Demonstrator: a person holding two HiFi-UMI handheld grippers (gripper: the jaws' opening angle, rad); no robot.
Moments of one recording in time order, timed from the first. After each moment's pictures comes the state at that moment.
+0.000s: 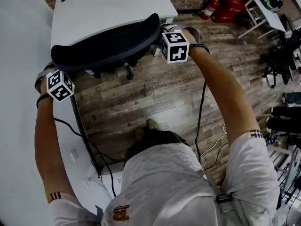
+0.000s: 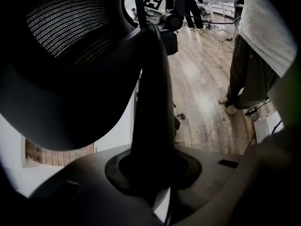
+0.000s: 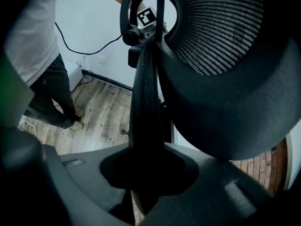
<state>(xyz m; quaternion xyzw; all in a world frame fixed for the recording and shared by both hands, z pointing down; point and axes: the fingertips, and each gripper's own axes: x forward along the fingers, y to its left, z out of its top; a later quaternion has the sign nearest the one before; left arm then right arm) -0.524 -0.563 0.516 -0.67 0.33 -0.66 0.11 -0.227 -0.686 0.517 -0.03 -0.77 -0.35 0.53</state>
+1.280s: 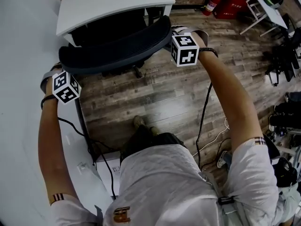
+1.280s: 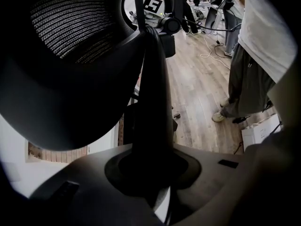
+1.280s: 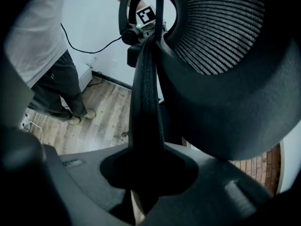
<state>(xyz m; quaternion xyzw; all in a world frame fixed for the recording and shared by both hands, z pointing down) -0.439 -0.421 0.521 -0.68 0.32 -0.65 0.10 -0.147 -0.551 0.513 -0.04 -0.77 -0.36 0.52</state>
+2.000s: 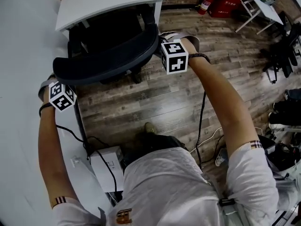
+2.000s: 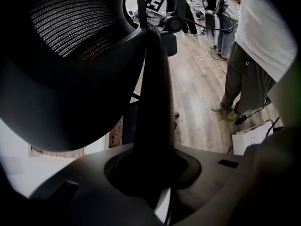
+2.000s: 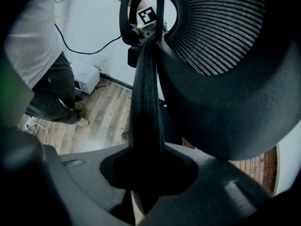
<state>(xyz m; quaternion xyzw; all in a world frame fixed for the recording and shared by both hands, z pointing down) -0.388 -0.309 0.516 -0.68 0.32 -0.66 0.07 -0.093 -0.448 0.507 -0.05 -0.77 -0.36 0.52</state>
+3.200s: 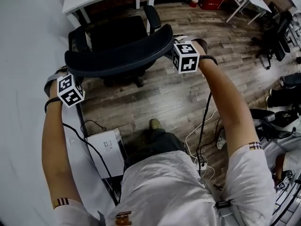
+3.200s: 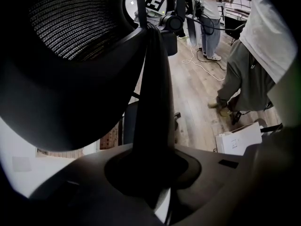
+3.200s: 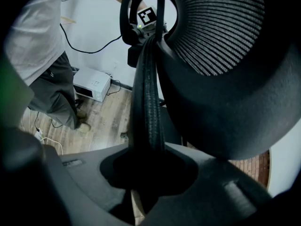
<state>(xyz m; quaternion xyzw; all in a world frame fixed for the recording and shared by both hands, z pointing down) -0.307 -0.106 0.500 -0.69 0.30 -0.66 0.09 -0.003 -0.228 0.492 -0.02 -0.77 -0.34 0.54</state>
